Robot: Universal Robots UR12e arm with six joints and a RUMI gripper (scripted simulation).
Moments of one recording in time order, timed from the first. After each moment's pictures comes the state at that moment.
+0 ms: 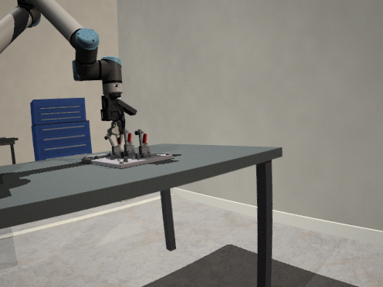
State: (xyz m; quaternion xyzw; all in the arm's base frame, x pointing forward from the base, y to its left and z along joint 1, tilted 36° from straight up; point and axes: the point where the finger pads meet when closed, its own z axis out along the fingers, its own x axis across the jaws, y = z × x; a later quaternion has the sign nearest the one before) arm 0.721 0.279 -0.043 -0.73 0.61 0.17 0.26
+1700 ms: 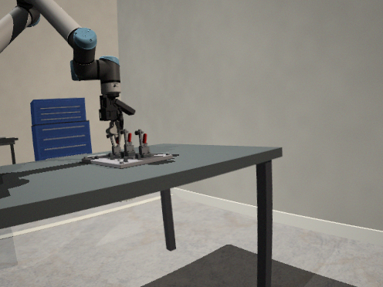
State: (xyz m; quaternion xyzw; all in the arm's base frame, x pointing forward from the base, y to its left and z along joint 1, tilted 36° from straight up) arm 0.712 0.277 -0.043 -0.73 0.61 0.17 0.26
